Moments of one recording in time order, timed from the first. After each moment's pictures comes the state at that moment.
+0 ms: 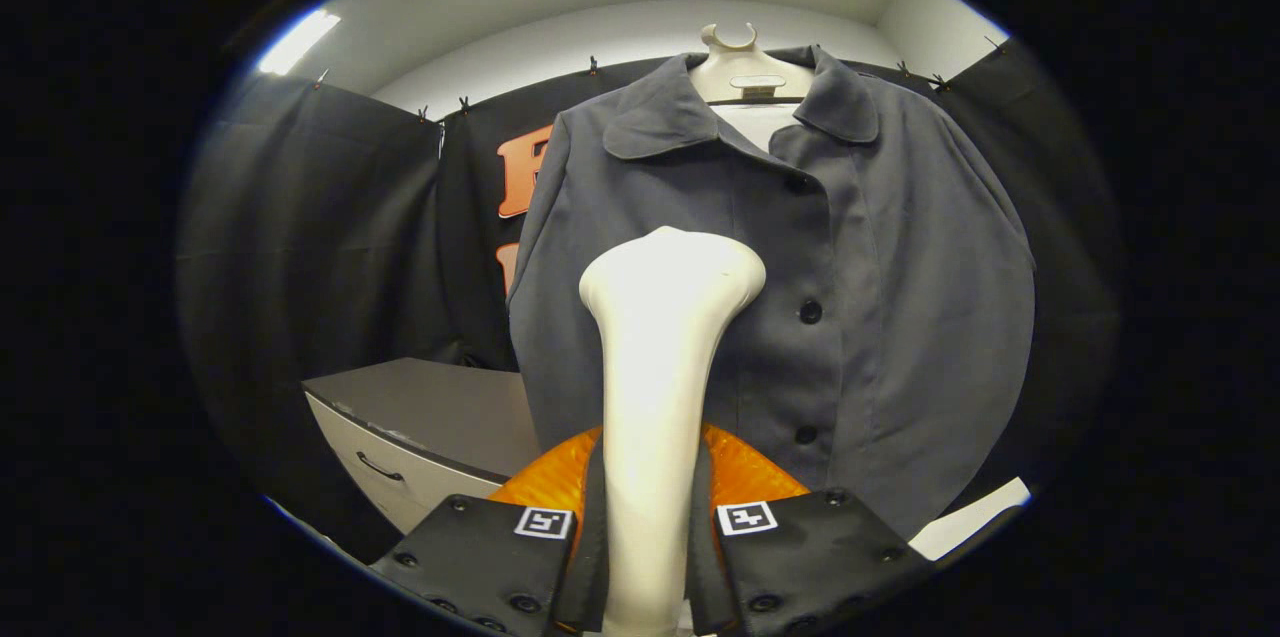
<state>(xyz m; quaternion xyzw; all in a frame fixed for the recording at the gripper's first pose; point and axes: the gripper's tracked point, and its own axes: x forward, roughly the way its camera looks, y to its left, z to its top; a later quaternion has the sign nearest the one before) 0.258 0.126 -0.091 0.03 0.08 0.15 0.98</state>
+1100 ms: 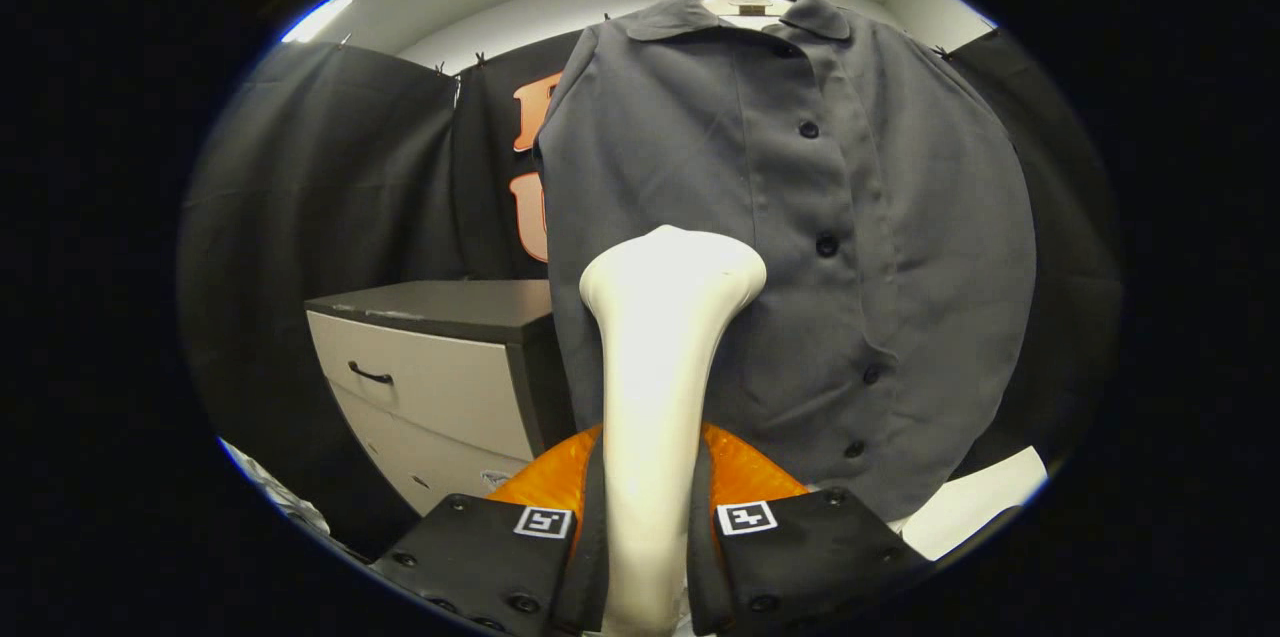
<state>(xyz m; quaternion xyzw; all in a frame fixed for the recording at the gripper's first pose) 0.202 0.128 -0.232 0.02 0.14 0.16 0.98</state>
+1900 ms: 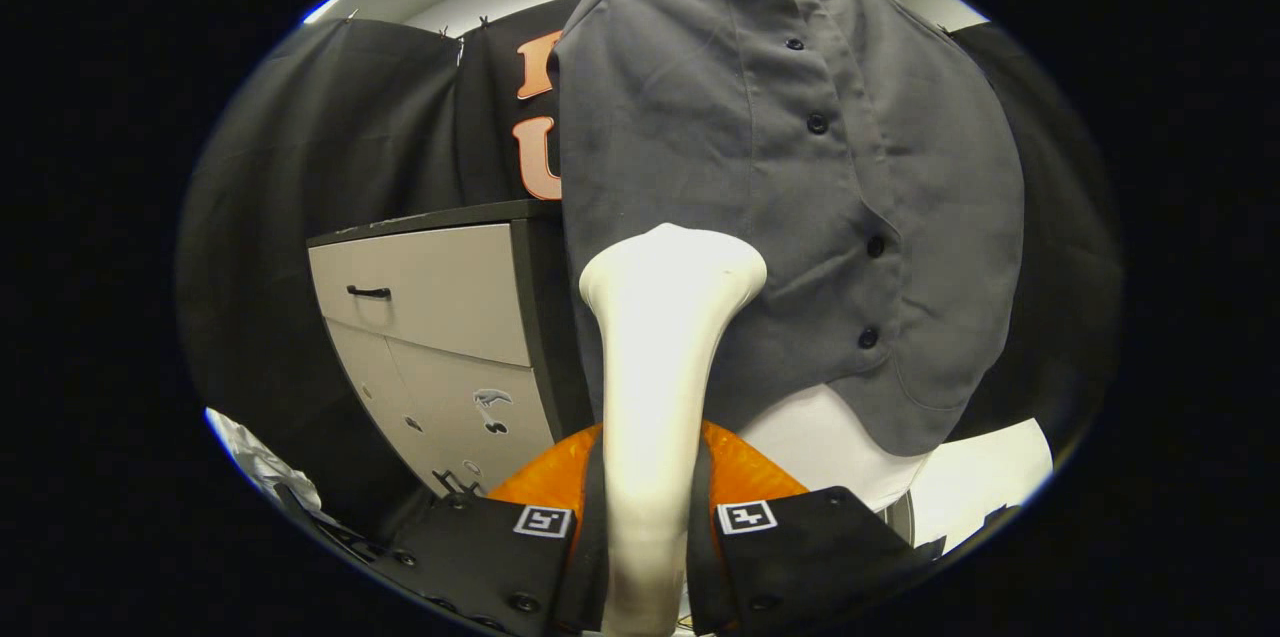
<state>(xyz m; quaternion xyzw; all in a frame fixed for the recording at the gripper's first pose) 0.163 0.125 -0.307 0.00 0.20 0.17 0.97</state>
